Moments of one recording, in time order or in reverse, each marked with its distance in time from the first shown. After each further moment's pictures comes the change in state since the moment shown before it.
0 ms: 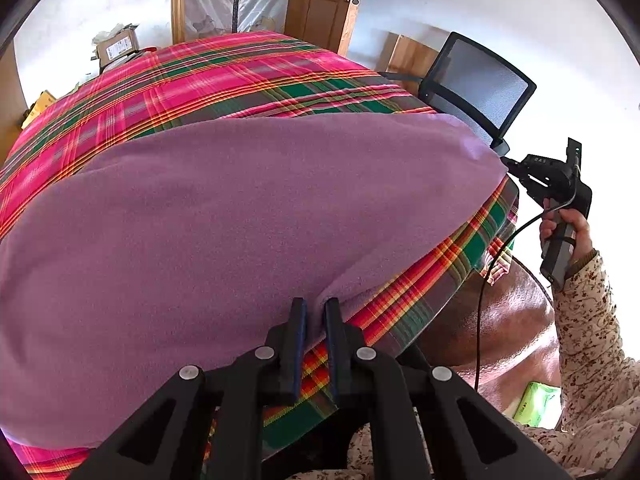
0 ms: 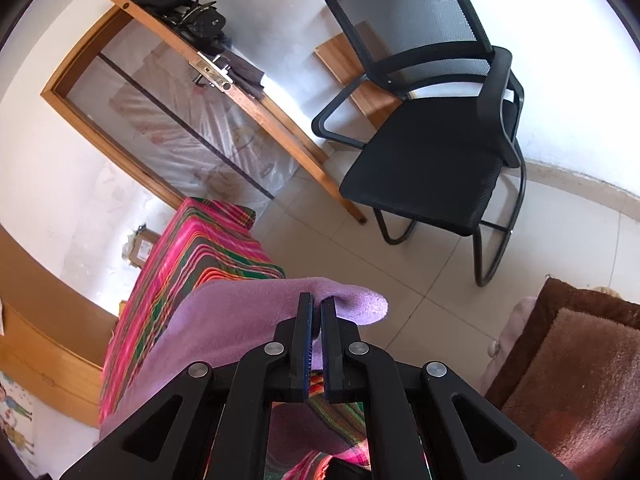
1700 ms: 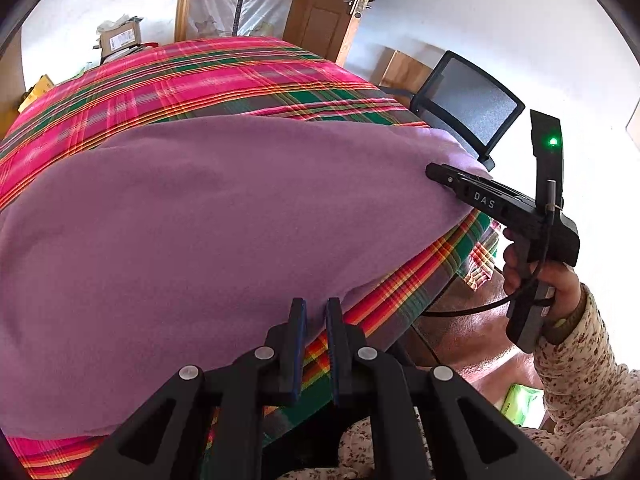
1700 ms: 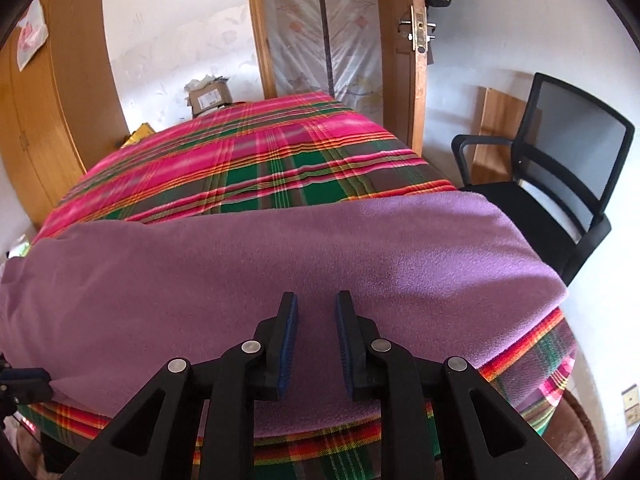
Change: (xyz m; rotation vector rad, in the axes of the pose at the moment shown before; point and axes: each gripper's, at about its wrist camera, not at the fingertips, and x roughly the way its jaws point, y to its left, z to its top) left arm -0.017 0.019 -0.012 -0.054 -0.040 -0.076; right arm -0.004 0.189 -0.150 -0.746 0.089 -0.031
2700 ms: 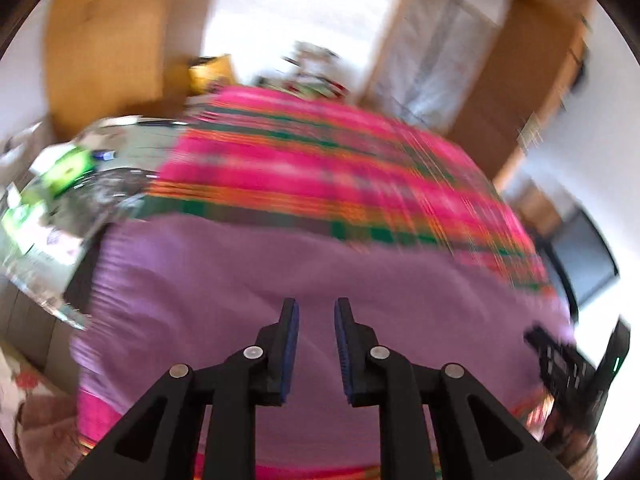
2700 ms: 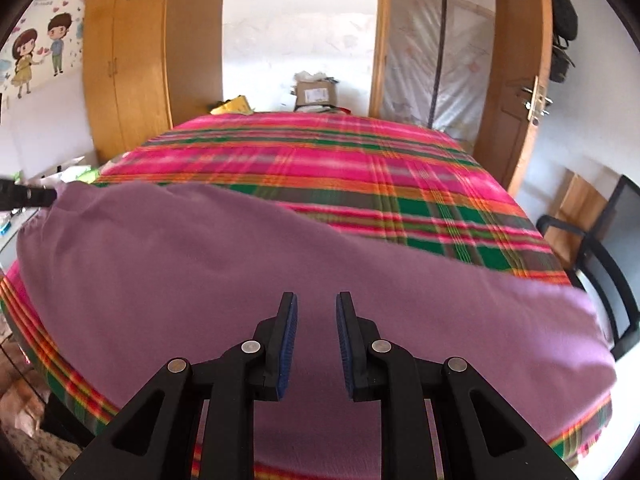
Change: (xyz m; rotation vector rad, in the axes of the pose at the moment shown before) left arm -0.140 0.198 -0.005 -0.518 -0.298 0.347; right arm 0.004 0.131 0.002 -0.336 -0.043 0.150
